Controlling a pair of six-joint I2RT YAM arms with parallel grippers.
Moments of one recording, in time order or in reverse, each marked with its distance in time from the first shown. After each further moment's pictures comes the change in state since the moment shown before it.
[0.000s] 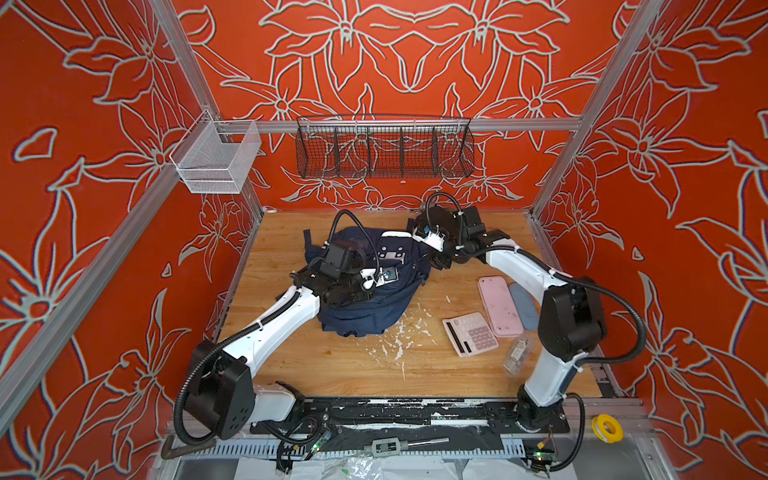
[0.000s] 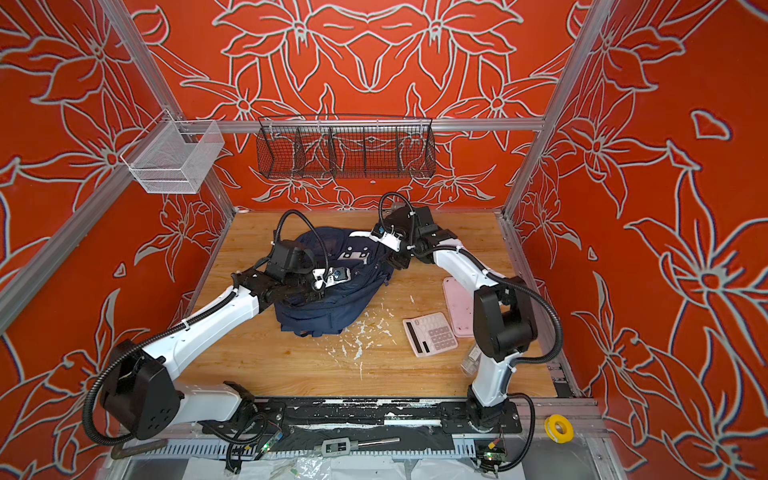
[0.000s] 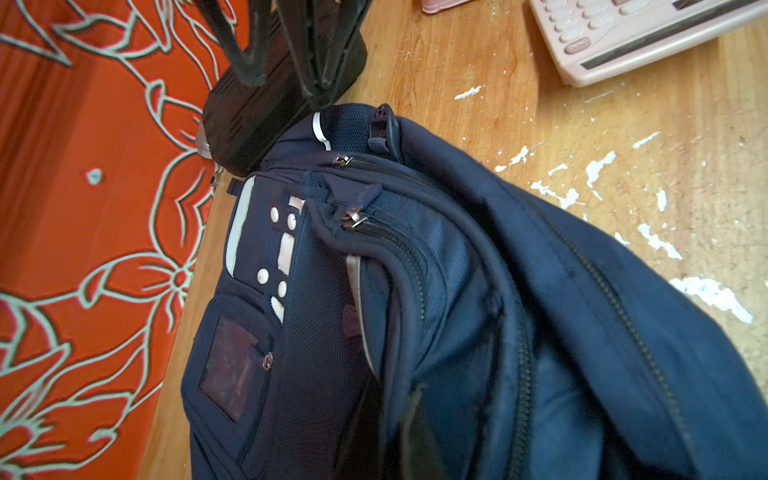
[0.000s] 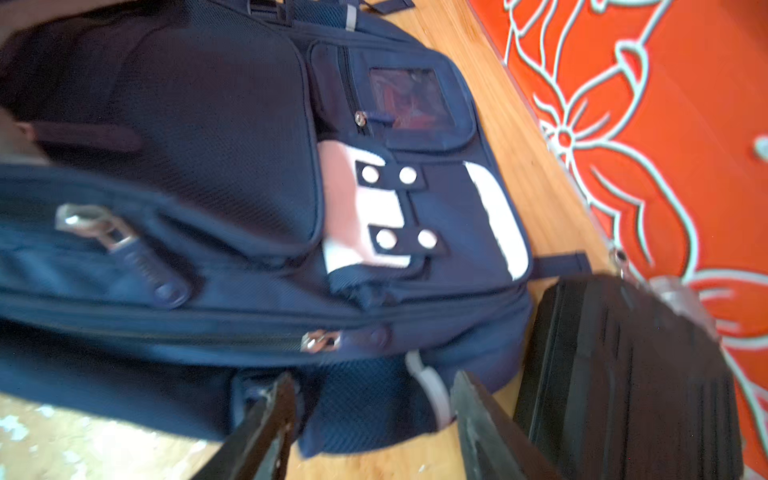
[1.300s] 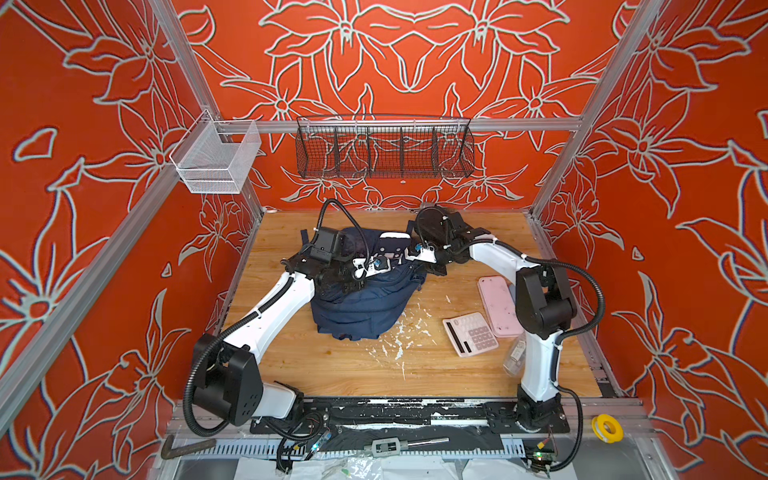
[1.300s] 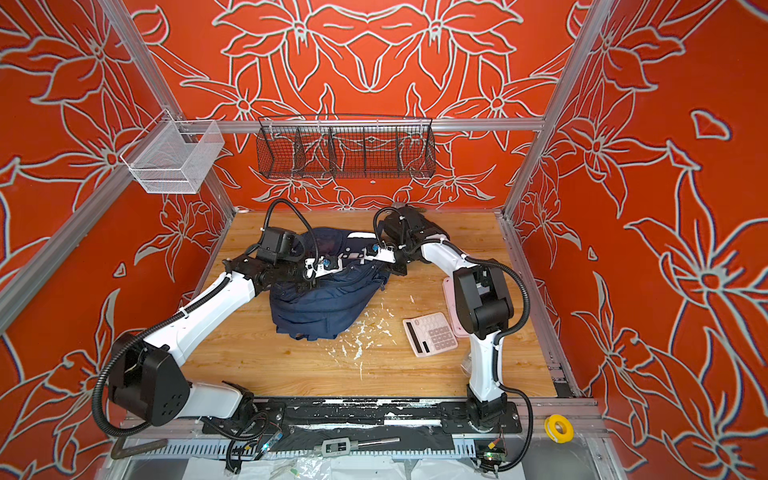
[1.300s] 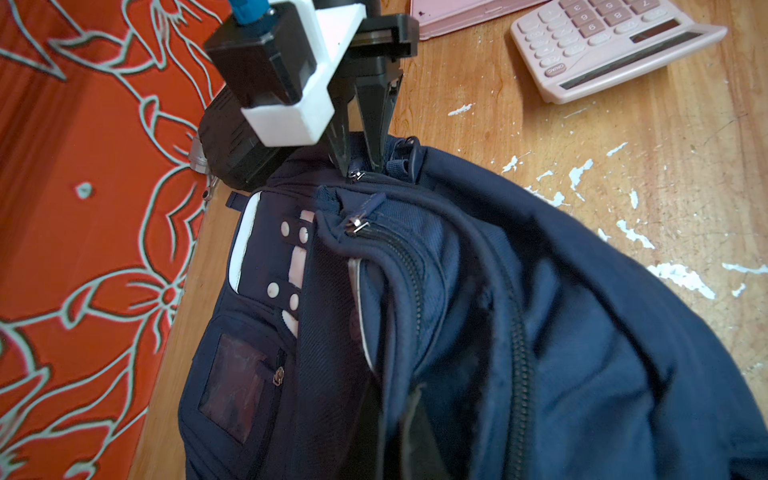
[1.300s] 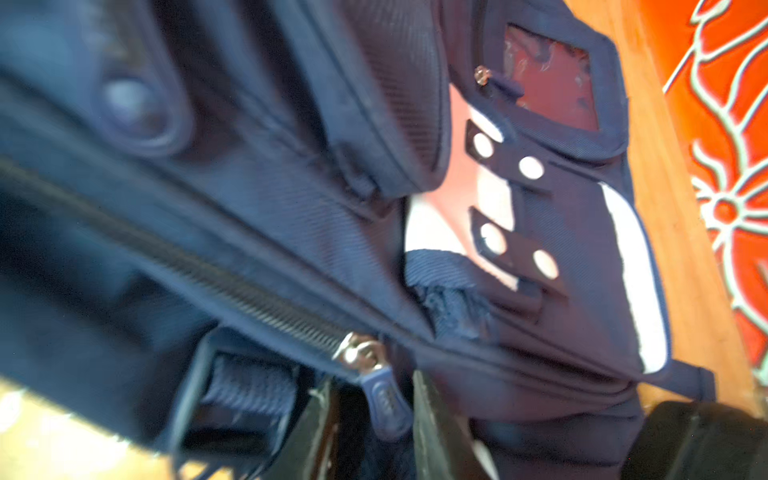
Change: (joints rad) left arm 0.111 0.065 0.128 -0.122 0.163 0.095; right arm 0.011 0.163 0.053 -0.127 -0.106 -0.340
